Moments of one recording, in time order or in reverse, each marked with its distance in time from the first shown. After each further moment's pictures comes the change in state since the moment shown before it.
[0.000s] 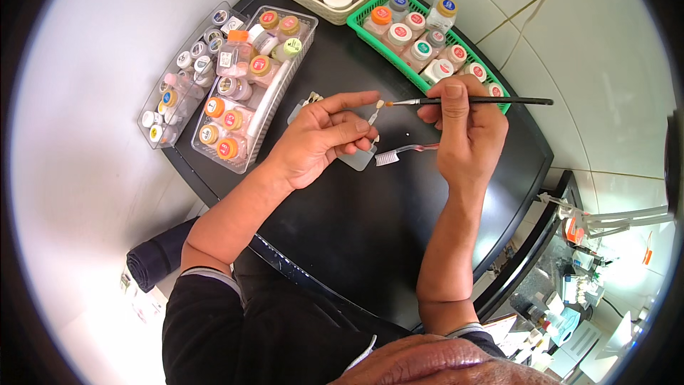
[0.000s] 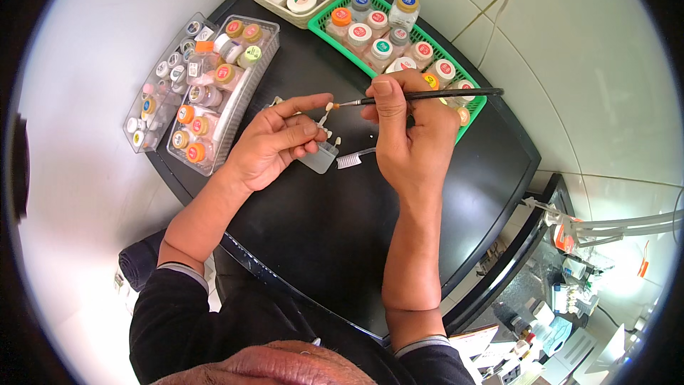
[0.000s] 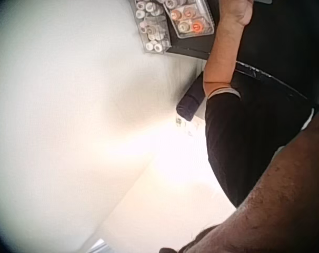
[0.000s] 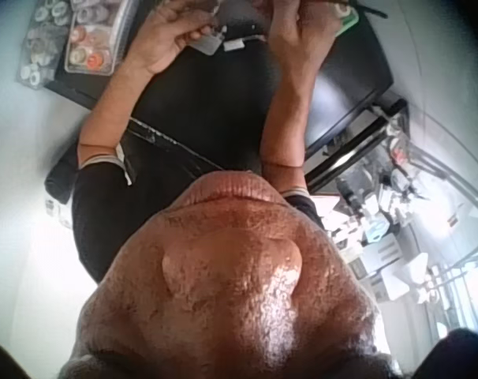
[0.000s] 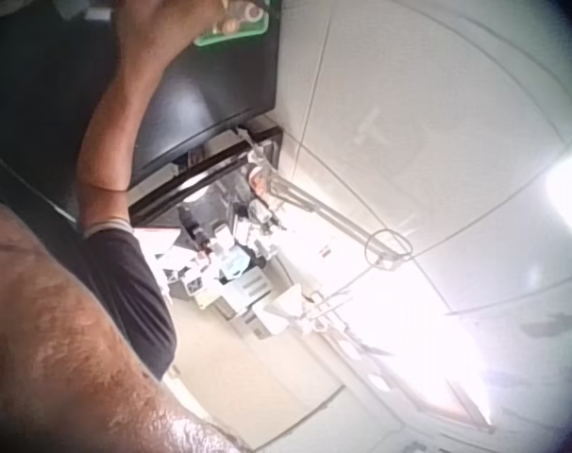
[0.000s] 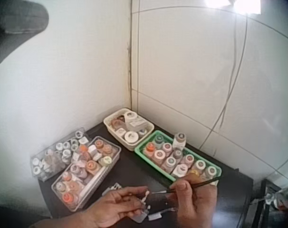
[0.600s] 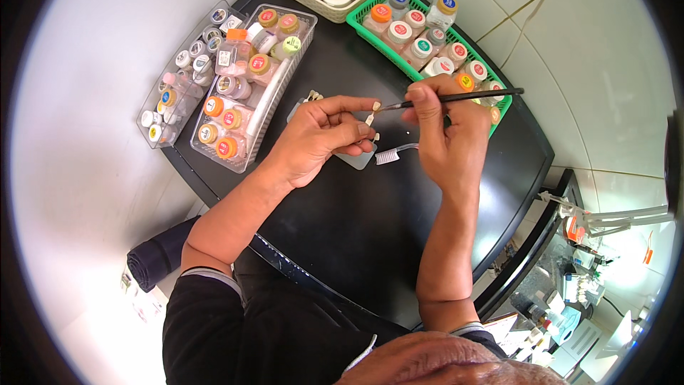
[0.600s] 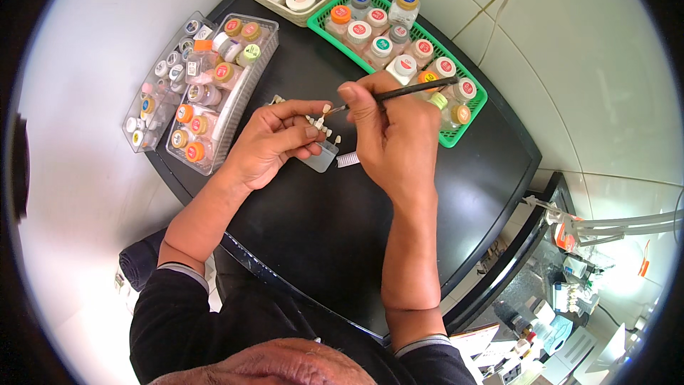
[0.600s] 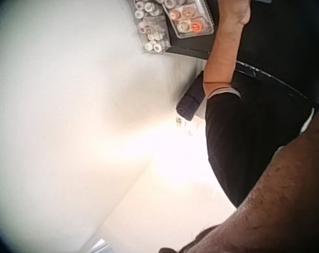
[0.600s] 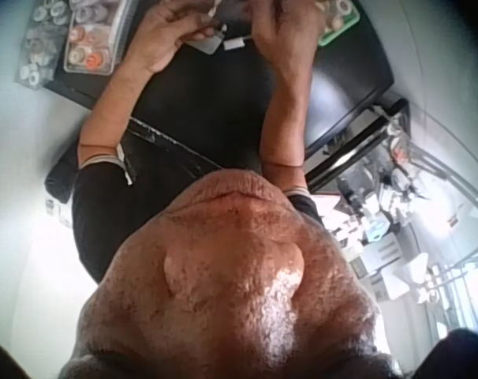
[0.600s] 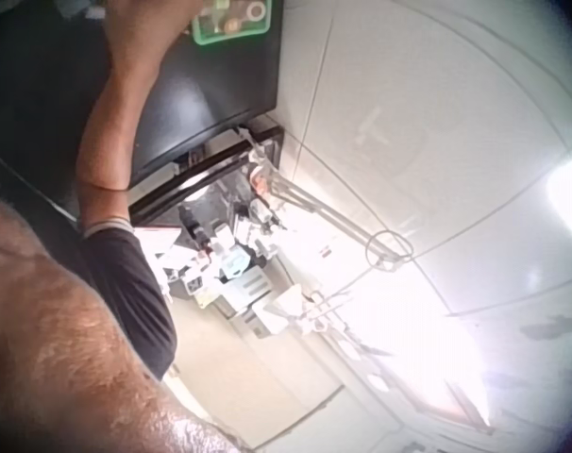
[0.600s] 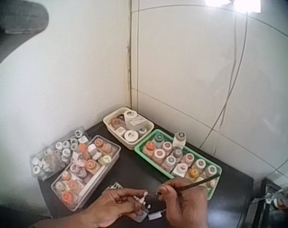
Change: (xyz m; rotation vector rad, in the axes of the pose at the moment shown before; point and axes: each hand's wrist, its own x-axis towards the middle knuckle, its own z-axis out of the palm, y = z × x) left_hand -0.002 0.000 0.001 0.119 0.060 0.031; right_hand 0.000 0.007 0.007 -0.237 -0.133 -0.116
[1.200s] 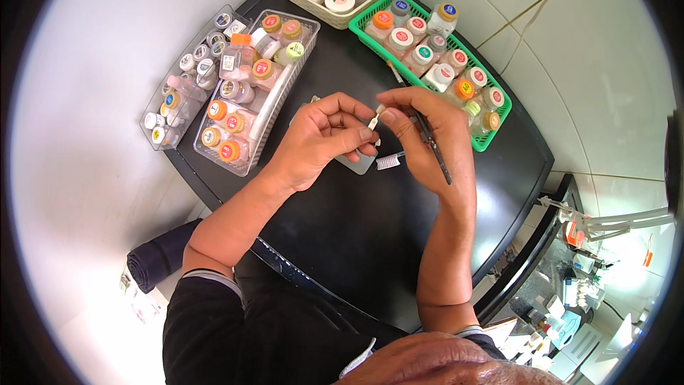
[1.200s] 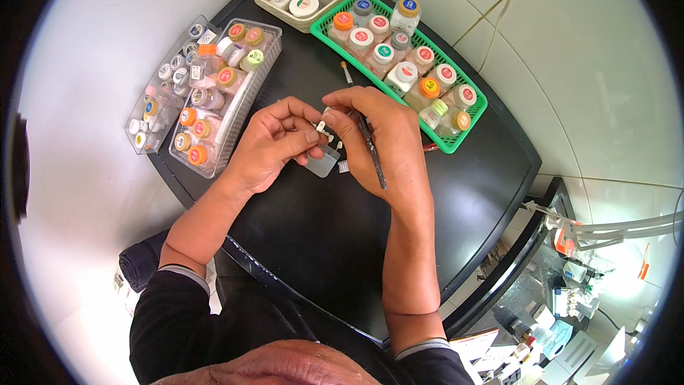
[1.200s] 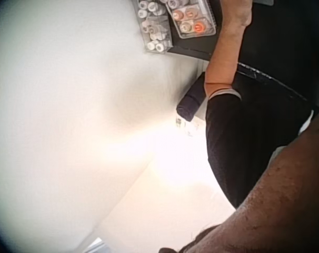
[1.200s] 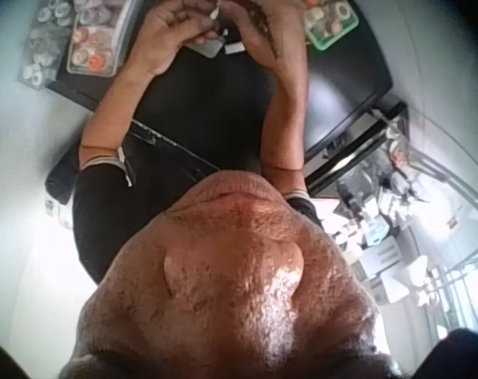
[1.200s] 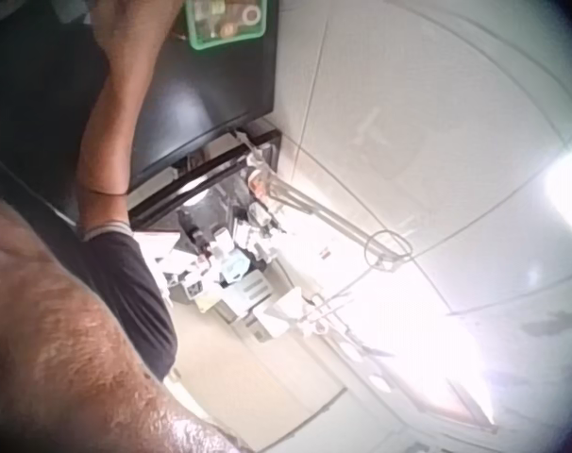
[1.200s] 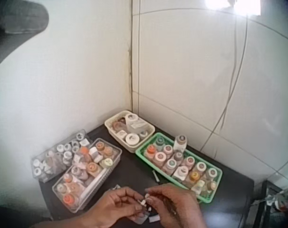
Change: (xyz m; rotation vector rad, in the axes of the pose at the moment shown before) left_hand -0.001 0.001 0.001 0.073 -0.021 0.097; right_hand 0.001 -0.005 0.004 0.112 -0.211 0.039
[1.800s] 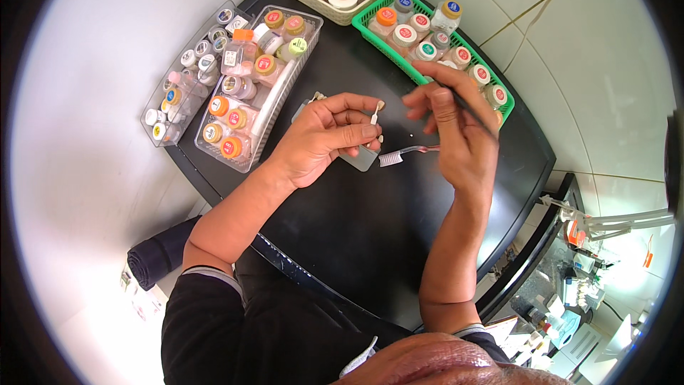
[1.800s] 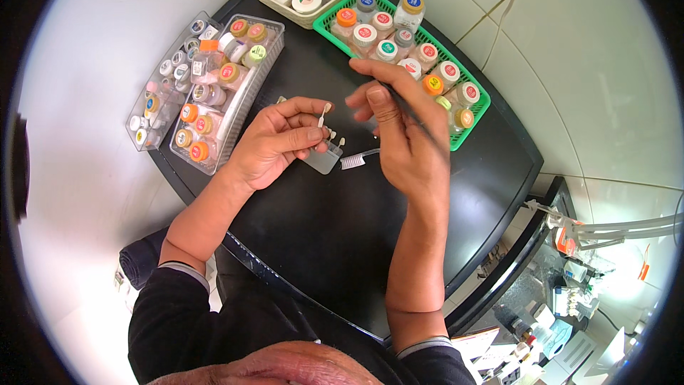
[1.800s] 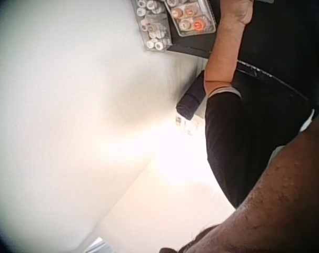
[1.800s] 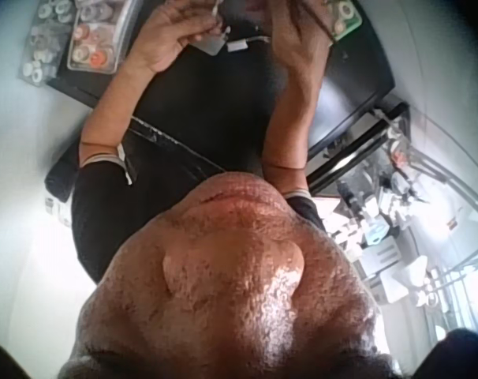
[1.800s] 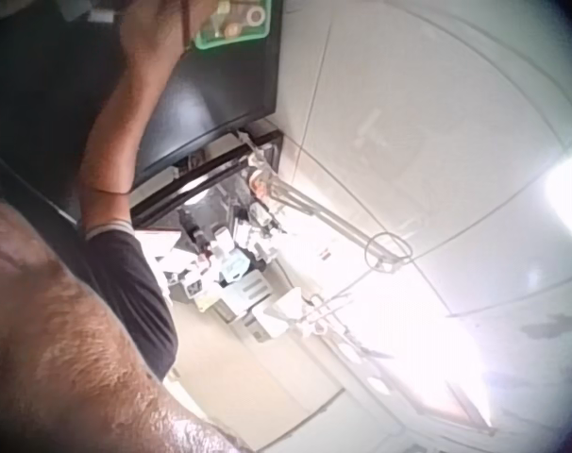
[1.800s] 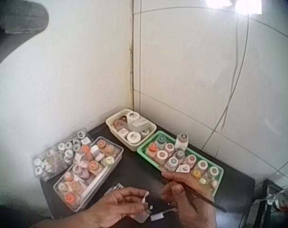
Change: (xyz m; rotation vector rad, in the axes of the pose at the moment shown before) left_hand 0.001 -0.001 -0.005 -0.145 -0.055 -0.072; right_hand -0.001 -0.006 -0.012 0.276 0.099 0.101
